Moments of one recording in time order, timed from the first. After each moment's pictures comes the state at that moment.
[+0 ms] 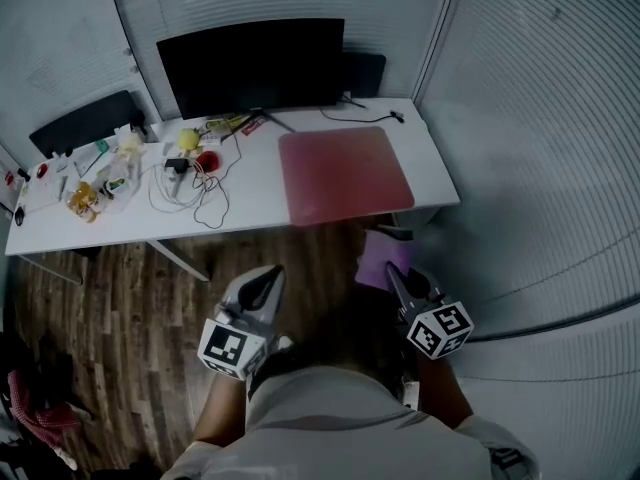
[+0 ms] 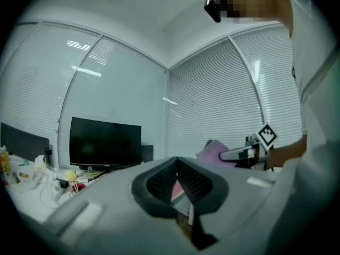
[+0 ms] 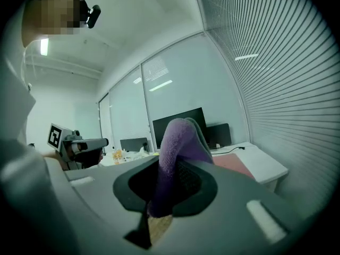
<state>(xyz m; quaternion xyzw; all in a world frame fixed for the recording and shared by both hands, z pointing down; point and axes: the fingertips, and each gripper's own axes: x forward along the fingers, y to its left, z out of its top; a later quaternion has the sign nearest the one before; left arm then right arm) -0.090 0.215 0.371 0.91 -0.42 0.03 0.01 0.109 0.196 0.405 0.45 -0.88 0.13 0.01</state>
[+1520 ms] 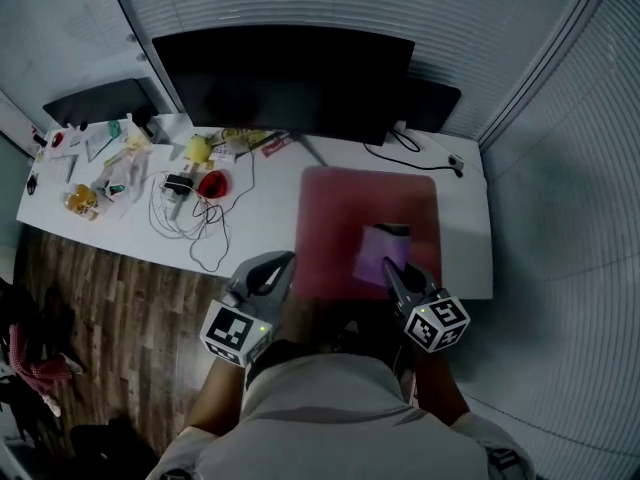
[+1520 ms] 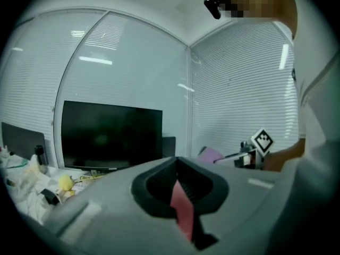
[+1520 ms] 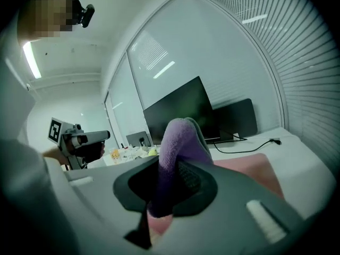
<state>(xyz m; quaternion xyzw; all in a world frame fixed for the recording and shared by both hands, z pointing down) -0.070 -0.116 0.388 0.87 -0.49 0.08 0.05 0.093 -0.163 0.462 0.34 -0.91 0.22 0.04</state>
